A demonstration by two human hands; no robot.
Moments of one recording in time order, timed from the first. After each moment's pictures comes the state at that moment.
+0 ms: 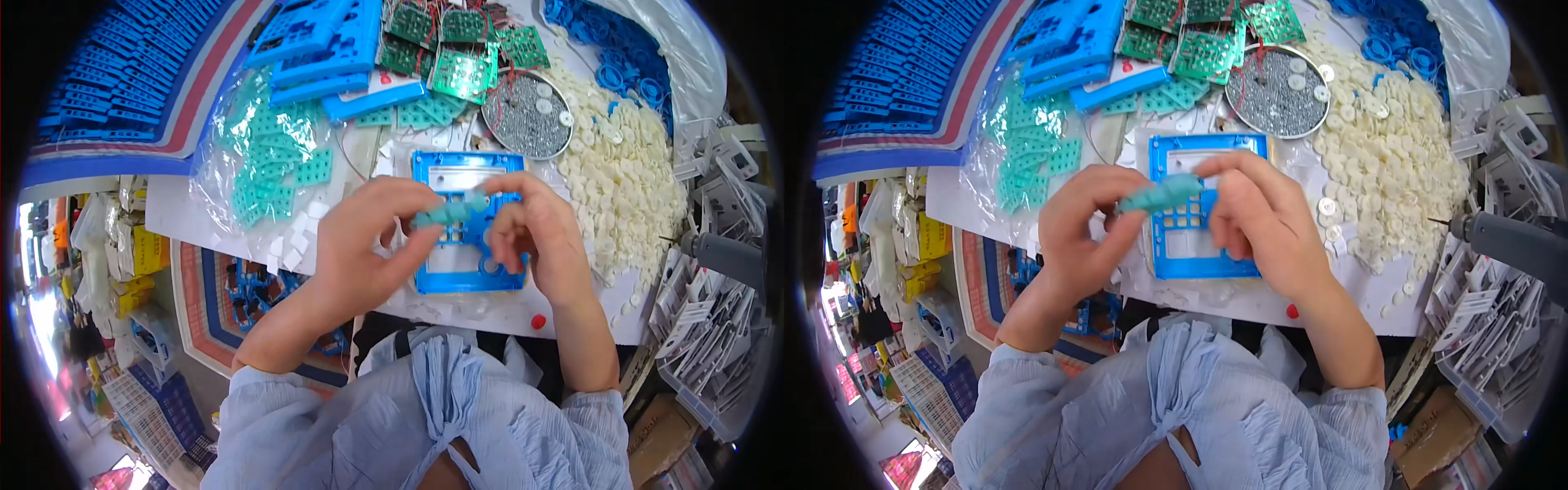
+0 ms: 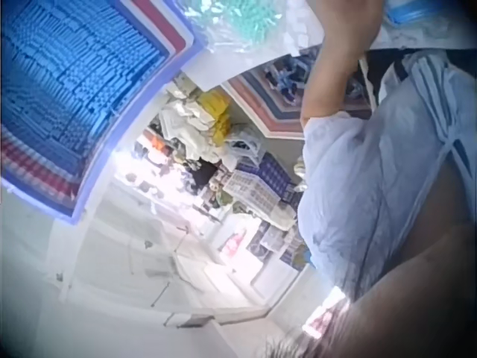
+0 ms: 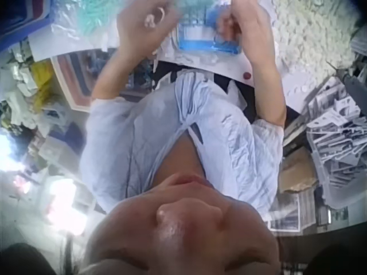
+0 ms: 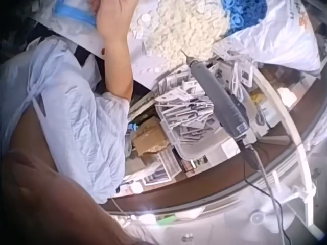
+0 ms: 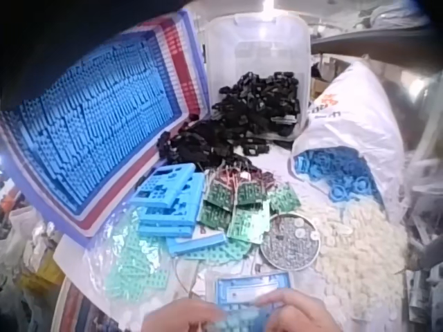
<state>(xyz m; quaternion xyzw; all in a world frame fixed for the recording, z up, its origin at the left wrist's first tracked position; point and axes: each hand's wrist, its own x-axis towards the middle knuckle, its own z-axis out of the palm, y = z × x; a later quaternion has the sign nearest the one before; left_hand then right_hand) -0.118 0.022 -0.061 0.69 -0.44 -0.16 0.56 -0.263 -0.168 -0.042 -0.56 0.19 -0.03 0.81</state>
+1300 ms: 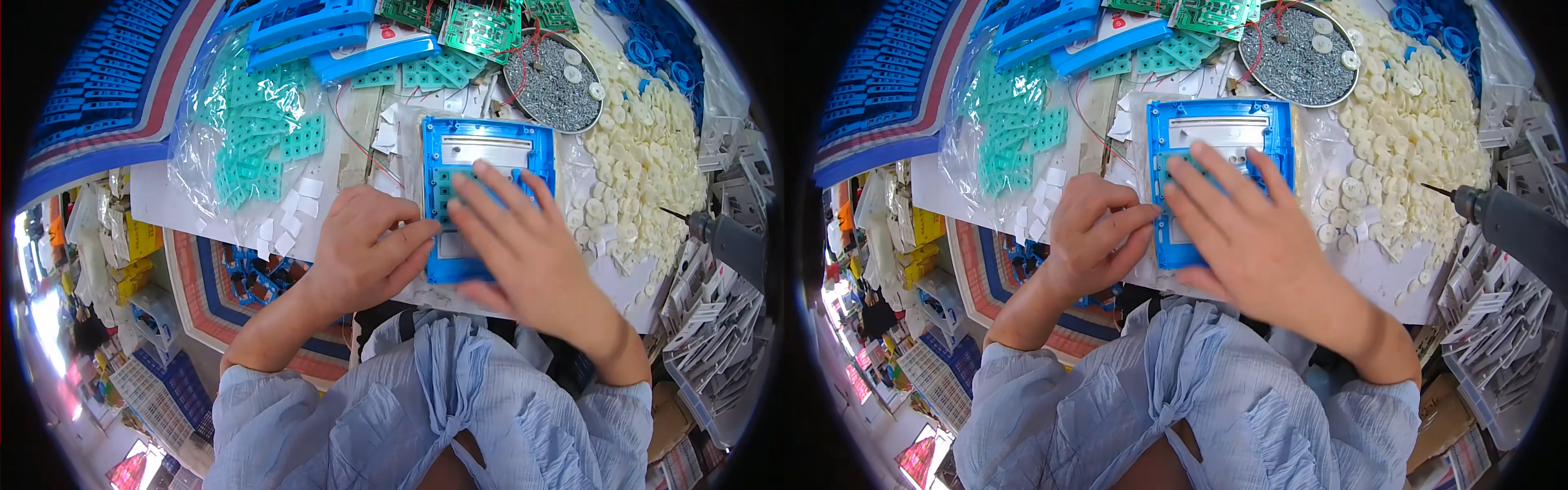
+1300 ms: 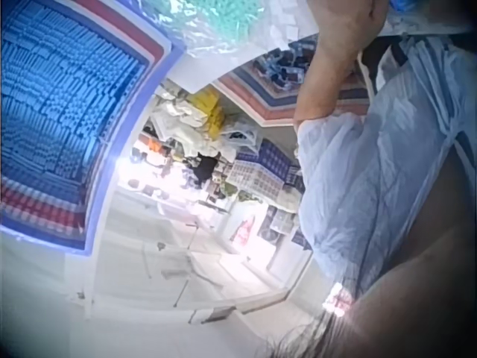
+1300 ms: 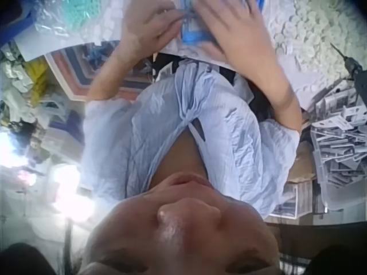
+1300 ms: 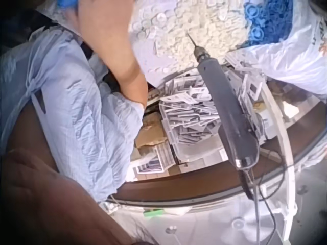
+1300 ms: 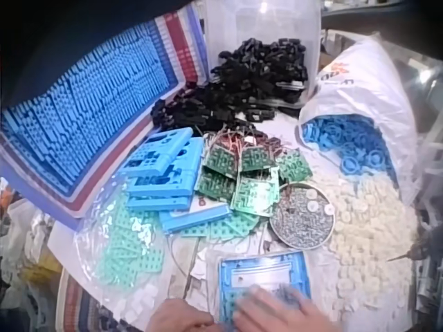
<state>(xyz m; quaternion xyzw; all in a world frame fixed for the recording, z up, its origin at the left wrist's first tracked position) -0.113 0.049 -0.098 0.70 -0.61 -0.02 0.37 -0.265 -0.151 -0.062 -0.97 -0.09 0.02 0.24</state>
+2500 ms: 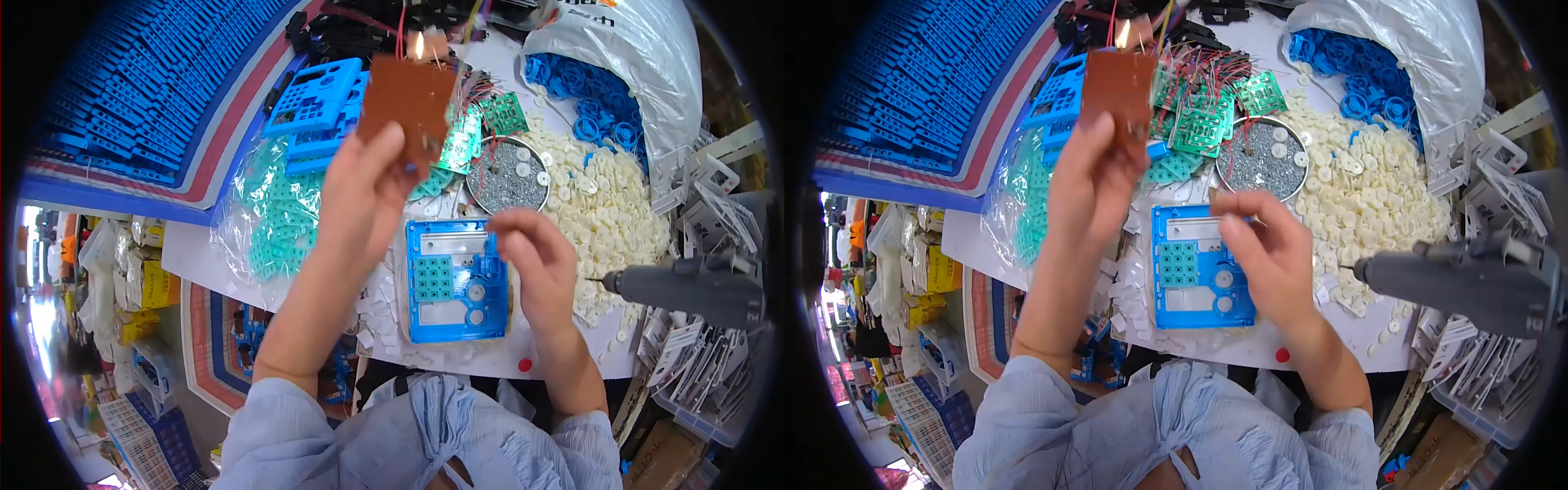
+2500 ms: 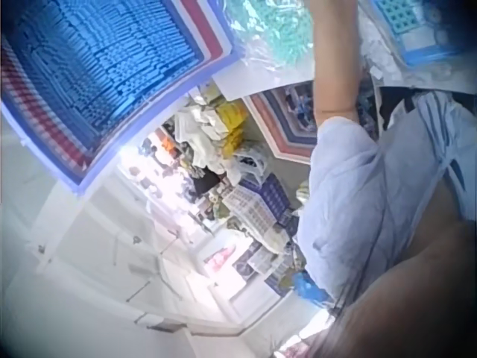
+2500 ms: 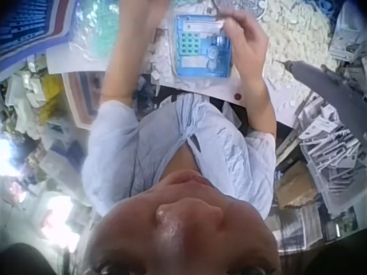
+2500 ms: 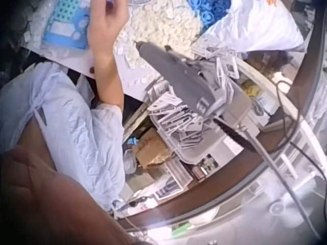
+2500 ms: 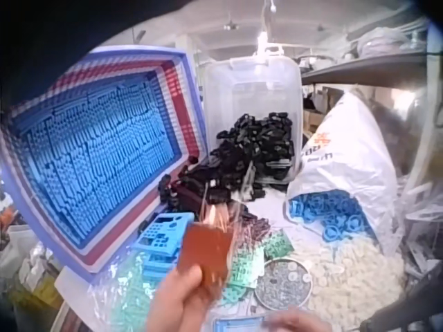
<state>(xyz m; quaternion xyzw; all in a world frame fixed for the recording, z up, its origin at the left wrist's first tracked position) -0.058 -0.069 -0.022 0.35 -0.16 -0.35 0.85 -0.250 -0.175 -0.045 -0.64 0.17 -0.29 0.69</state>
